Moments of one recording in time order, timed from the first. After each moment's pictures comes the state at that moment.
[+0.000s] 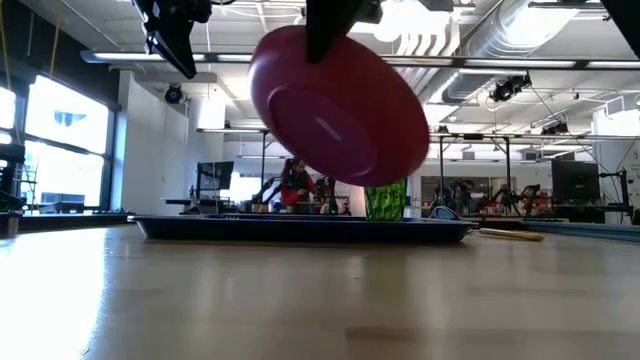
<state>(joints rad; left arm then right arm) 0.61 1.15 1.34 -1.18 -0.04 0.05 0.24 2.22 2.35 -1.43 0.26 0.53</state>
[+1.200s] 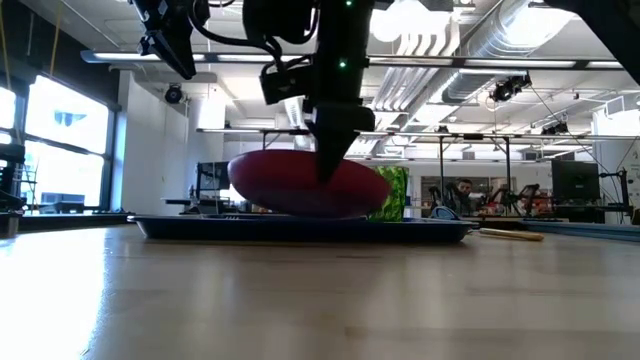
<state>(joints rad) 0.61 1.15 1.34 -1.19 -0.04 -0.09 0.07 2.22 1.93 -1.12 0.36 -0.11</state>
